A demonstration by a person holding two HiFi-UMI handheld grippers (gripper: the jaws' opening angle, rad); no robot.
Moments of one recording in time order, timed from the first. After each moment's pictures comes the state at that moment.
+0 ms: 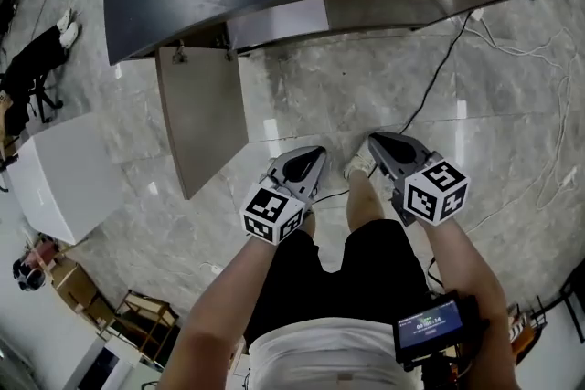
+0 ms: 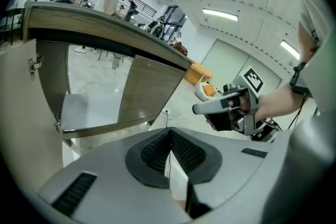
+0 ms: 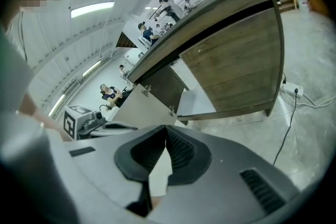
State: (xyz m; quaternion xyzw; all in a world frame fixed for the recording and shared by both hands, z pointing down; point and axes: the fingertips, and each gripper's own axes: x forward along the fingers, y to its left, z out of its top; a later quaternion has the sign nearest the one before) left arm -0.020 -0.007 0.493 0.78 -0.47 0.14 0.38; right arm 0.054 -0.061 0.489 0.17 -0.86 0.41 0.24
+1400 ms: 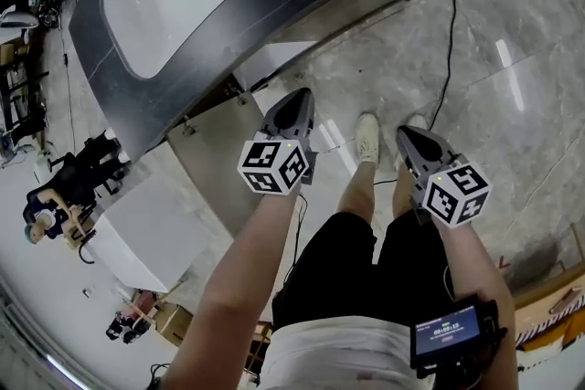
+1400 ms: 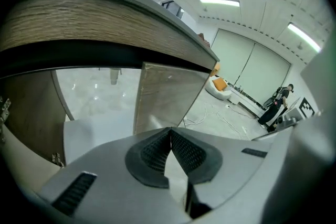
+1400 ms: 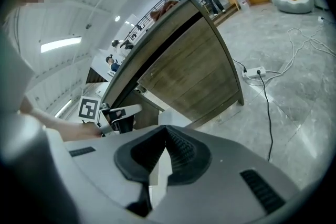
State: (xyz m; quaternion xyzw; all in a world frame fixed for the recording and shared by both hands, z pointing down) left arm -0.053 -0.180 0.524 0.77 -0.50 0.20 0.34; right arm 0.119 -0.102 0.519 0.37 -0.78 0.50 0.11
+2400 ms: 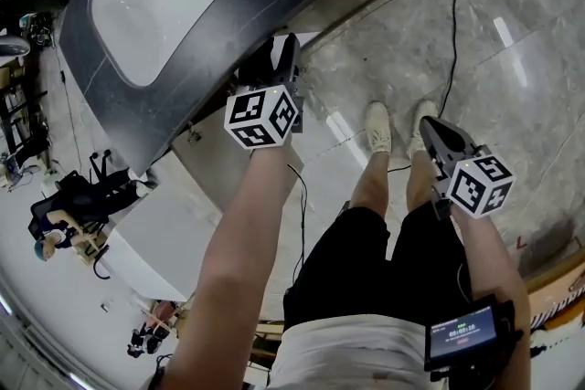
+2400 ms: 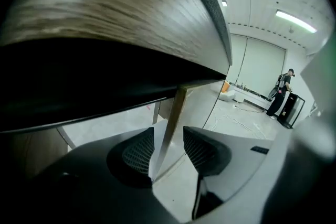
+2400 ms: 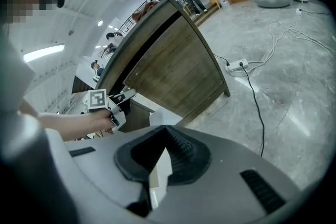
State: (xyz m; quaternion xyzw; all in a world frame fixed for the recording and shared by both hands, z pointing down) left arm -0.087 -0.282 0.531 0.79 -0.52 0.20 0.25; right arm 0.139 -0.095 0.541 0.42 -0.72 0.54 0.11
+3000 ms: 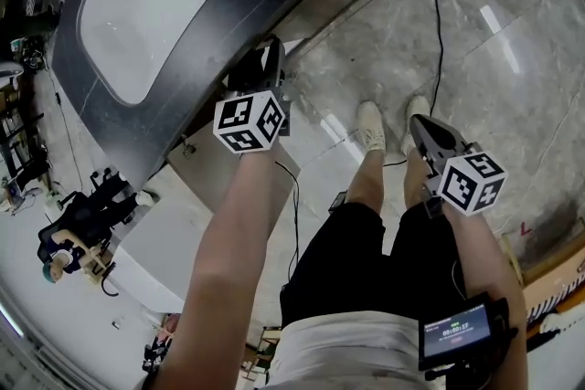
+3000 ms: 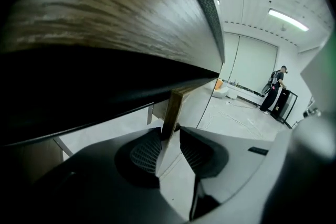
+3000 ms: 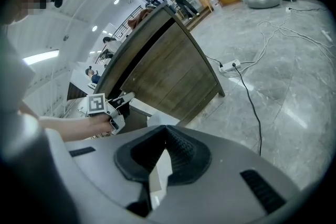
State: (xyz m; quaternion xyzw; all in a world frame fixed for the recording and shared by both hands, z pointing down) left arm -0.074 -0.285 0.528 0.81 -0.49 0.21 0.24; right arm 0.145 -0.089 0.533 0.45 -0.70 0.55 0.09
